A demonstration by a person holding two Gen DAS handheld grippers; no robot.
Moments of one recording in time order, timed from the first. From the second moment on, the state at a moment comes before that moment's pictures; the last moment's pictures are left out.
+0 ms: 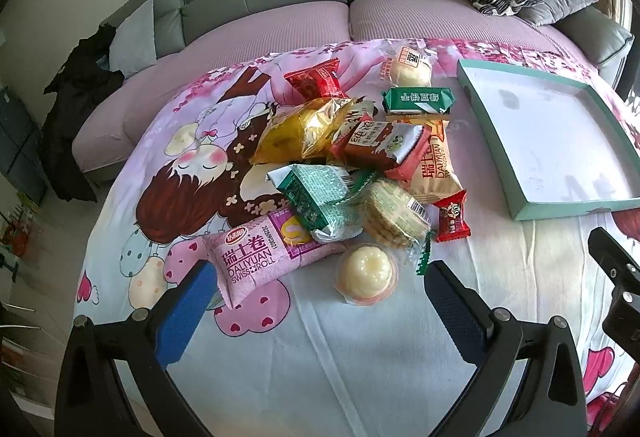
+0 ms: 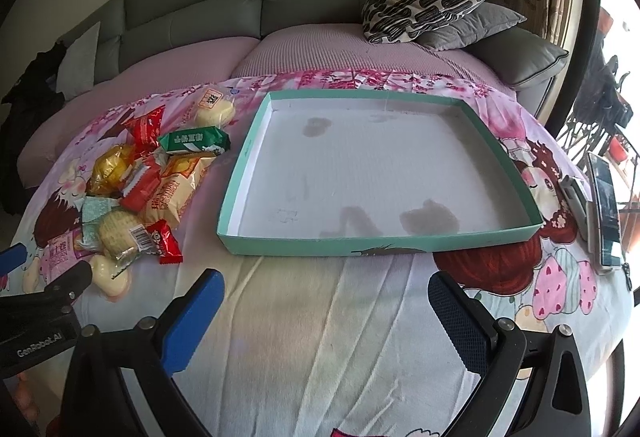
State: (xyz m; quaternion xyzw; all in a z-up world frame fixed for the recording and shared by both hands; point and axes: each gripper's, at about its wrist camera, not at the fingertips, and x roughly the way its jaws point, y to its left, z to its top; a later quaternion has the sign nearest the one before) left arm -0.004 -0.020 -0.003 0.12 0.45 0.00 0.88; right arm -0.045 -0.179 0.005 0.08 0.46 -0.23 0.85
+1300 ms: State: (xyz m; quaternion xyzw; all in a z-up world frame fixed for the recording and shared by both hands) left arm -0.016 -0.013 0.018 0.10 0.40 0.02 0.91; right arm -0.052 -0.145 0.059 0.02 0.46 -0.22 0.86
